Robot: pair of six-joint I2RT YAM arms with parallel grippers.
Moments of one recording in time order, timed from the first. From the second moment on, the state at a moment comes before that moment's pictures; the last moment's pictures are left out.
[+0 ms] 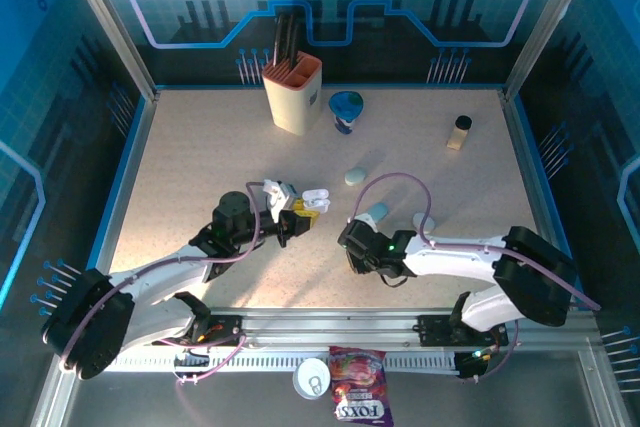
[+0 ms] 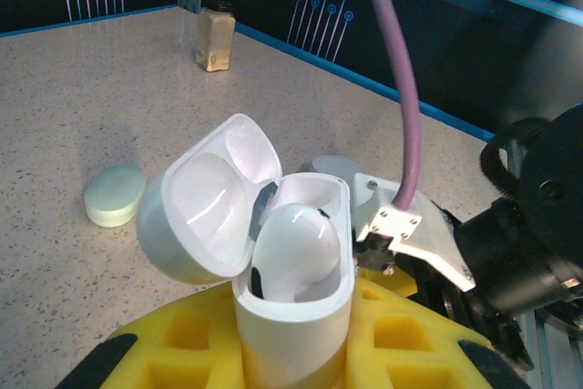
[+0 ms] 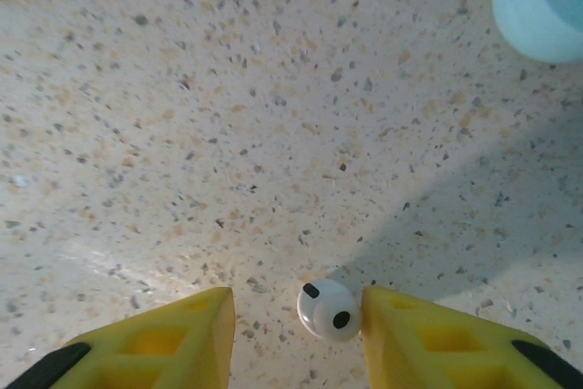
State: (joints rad) left arm -0.56 1.12 0.36 0.56 0.52 -0.14; right arm 1.01 1.39 0.64 -0.41 0.28 0.63
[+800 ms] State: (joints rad) left arm -0.56 1.16 0.36 0.60 0.52 -0.14; right arm 0.72 1.43 0.63 -0.32 -0.12 0.53
